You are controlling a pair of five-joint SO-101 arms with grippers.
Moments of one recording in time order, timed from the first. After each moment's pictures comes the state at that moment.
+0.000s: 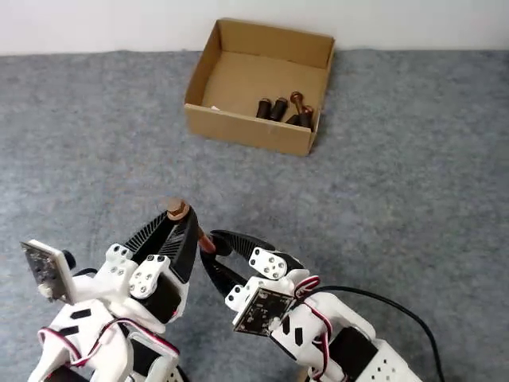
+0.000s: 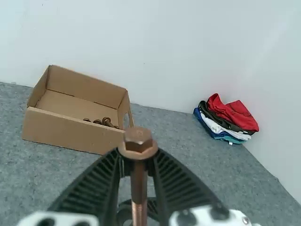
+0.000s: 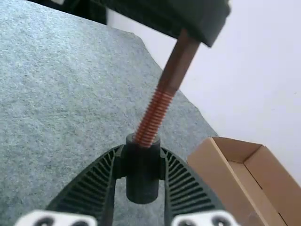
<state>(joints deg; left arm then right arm) 23.2 -99.4 56.3 64.3 34.3 -51.6 -95.9 85.0 28.2 26.8</state>
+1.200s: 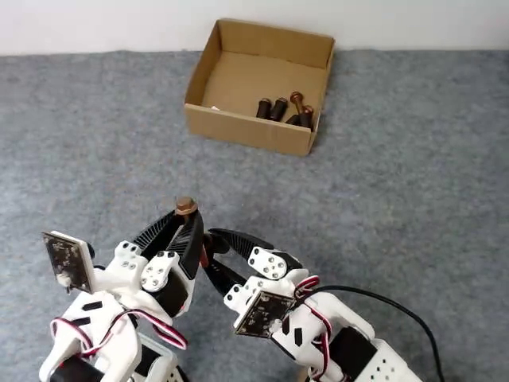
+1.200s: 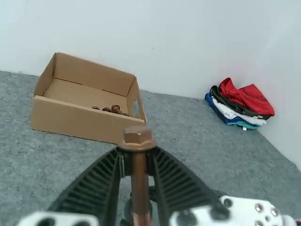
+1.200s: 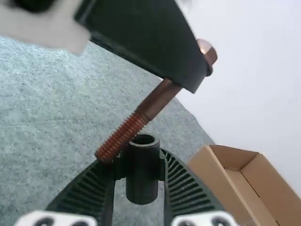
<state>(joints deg) 23.2 -99.6 61.2 63.7 31.4 -51.8 -95.9 85.2 25.8 26.9</state>
